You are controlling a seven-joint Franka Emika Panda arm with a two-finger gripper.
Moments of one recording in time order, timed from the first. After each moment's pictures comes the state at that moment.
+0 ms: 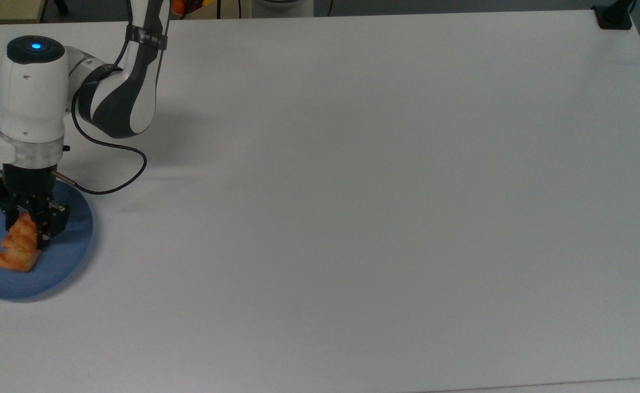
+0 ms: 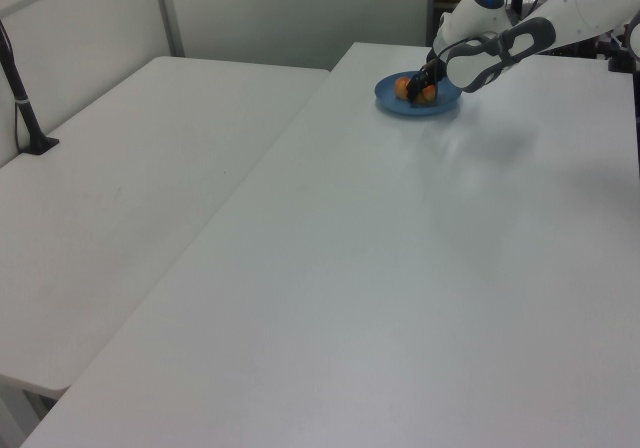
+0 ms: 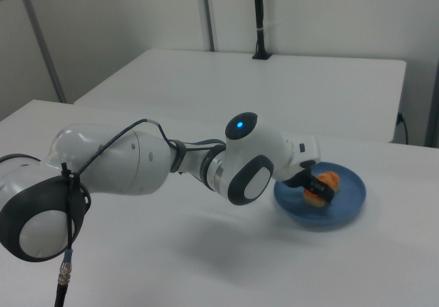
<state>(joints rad) -0.26 0.86 -0.17 -1.34 0.04 2.82 0.01</state>
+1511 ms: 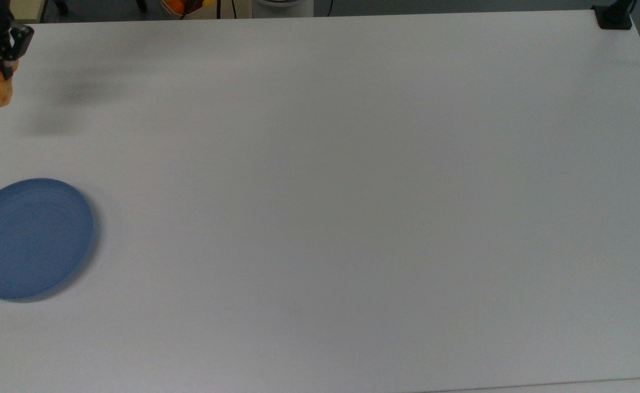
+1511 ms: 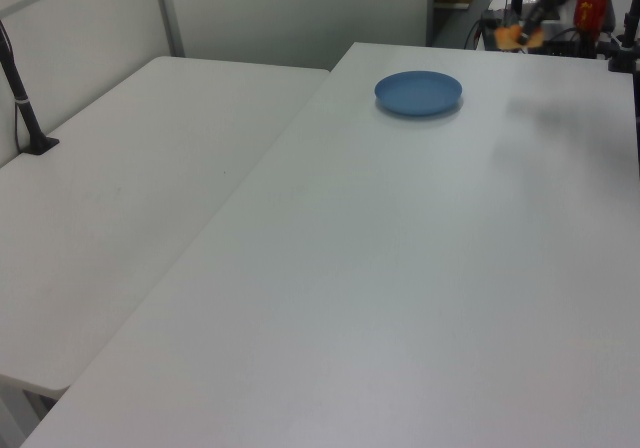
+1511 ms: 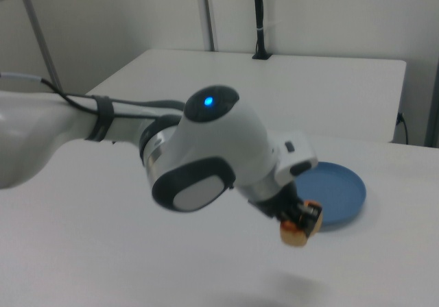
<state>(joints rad) -0.28 0.13 -0.36 -1.98 0.20 2.55 -0.67</state>
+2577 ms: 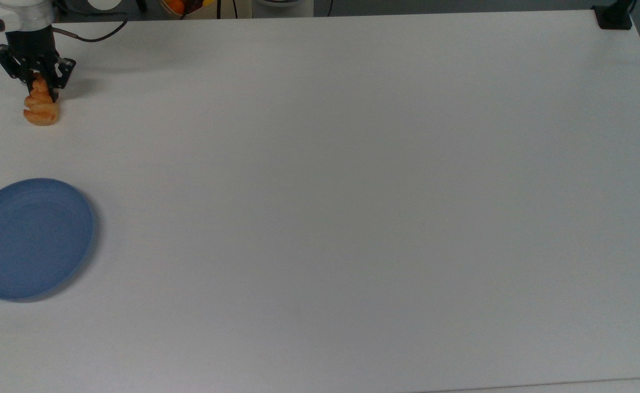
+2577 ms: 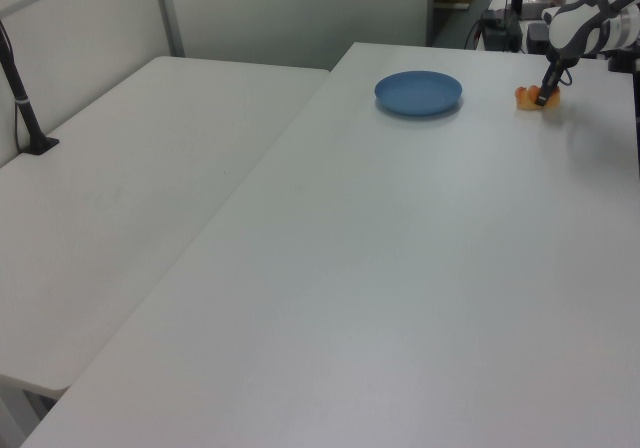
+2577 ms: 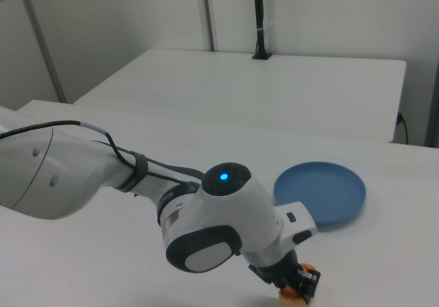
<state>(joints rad) -0.28 0.30 -0.38 -2.11 0.20 2.72 -0.78</state>
